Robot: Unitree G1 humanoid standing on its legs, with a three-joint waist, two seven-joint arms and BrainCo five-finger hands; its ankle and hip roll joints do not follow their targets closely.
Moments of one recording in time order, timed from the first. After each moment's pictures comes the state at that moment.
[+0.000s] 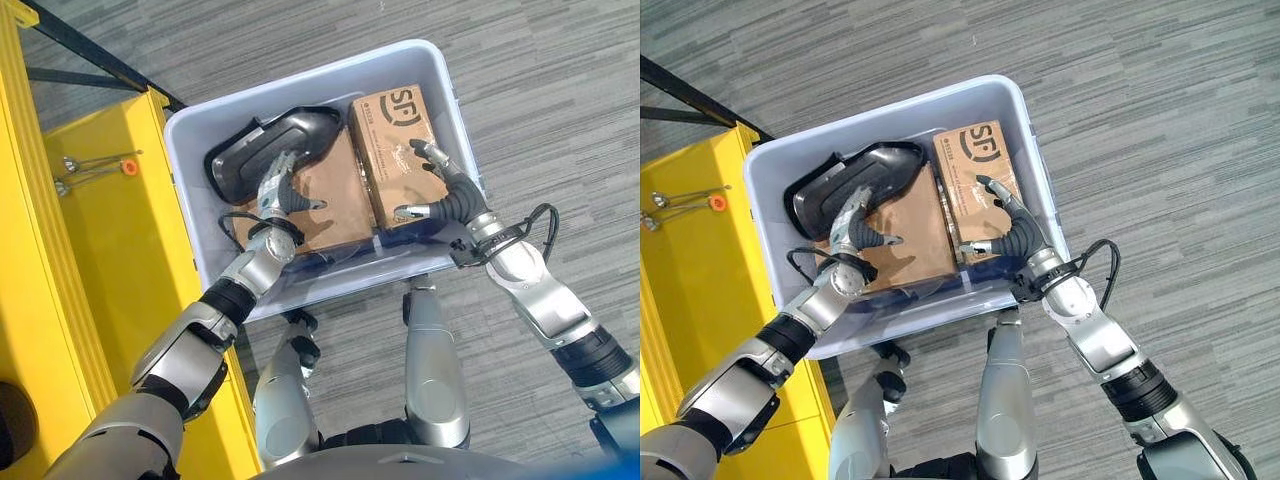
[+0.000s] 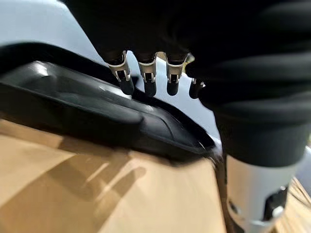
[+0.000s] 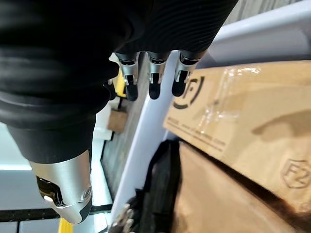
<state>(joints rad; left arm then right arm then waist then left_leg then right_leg) -0.72 0.42 -0.50 0.61 0.14 0.15 0.54 -0.39 -0.64 0.36 -0.14 0.17 0.05 -0.12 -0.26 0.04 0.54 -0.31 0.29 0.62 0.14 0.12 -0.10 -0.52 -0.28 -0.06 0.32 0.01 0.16</state>
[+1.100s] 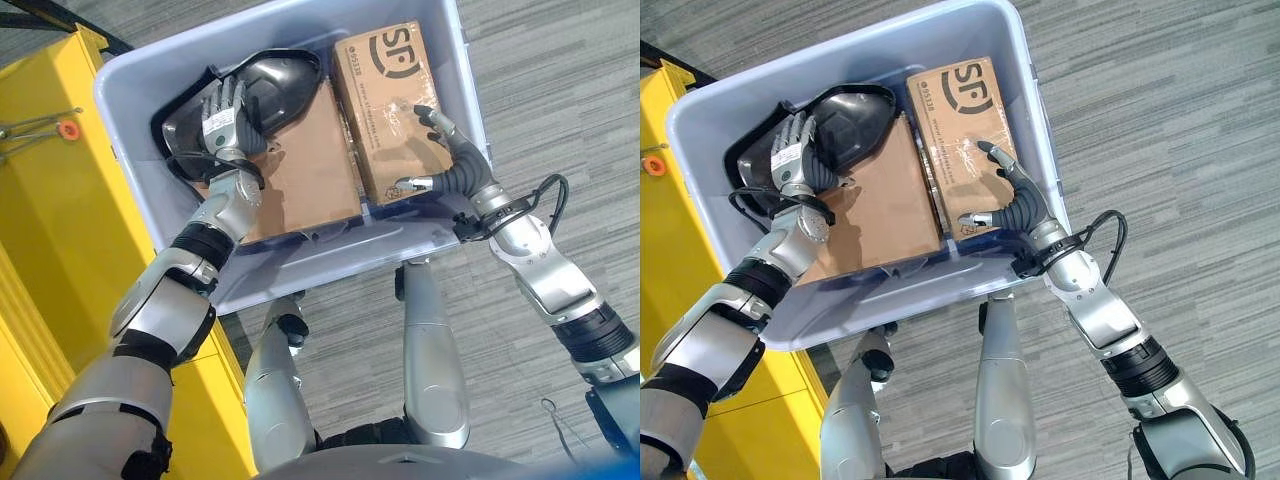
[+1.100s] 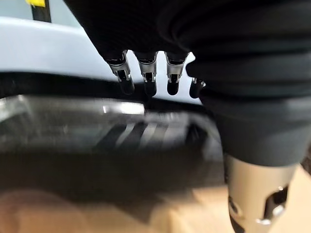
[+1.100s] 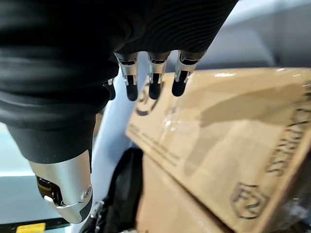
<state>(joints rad) -1.00 0.49 -0.55 0.84 0.31 0.26 0.54 -0.52 -0.65 0.37 -0.12 0.17 0.09 -0.12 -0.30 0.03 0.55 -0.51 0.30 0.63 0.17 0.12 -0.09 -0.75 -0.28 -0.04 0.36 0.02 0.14</state>
